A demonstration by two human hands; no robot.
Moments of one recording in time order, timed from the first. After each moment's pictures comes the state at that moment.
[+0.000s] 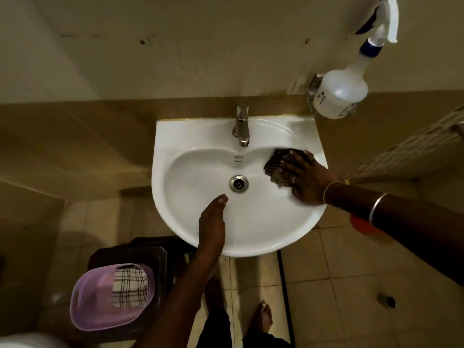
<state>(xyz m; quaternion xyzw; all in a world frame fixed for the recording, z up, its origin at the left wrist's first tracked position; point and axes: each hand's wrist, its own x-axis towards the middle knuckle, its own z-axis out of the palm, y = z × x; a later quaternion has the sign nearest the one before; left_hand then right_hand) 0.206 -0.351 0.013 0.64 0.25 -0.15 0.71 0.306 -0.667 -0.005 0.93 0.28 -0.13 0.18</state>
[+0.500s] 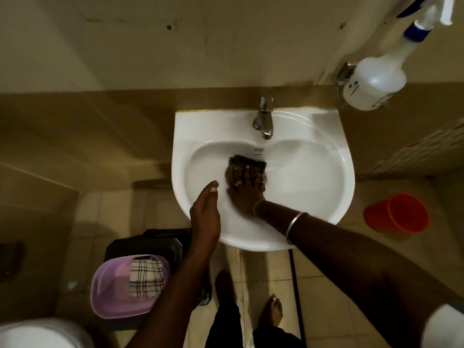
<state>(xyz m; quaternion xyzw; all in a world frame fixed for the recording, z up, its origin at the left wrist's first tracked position) 0.212 -0.295 0.029 0.69 0.24 -0.03 0.68 0.288 -0.429 -0.086 0.95 0.00 -0.25 -0.19</state>
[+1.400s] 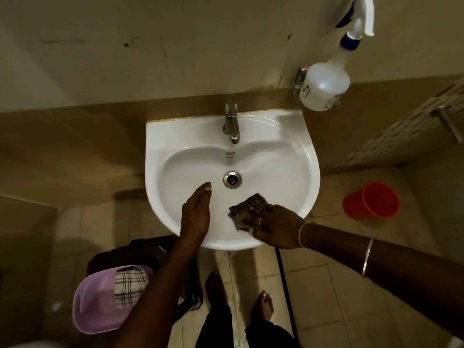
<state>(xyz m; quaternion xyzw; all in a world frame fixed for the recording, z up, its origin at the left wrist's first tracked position) 0.224 -0.325 0.040 0.74 0.19 -0.14 0.63 0.189 -0.562 0.021 0.91 0.24 -0.34 -0.04</state>
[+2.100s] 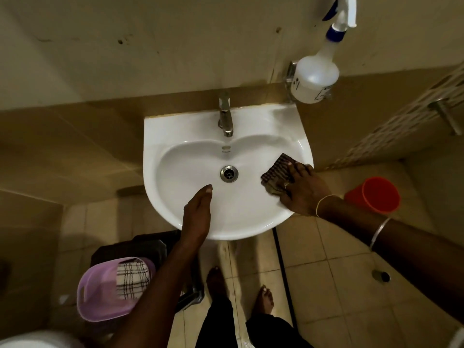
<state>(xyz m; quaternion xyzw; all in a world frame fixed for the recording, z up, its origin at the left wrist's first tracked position) 0.196 -0.336 0.045 0.74 0.20 -0.15 0.63 0.219 -0.635 0.046 0.95 0.10 -0.26 0.12</state>
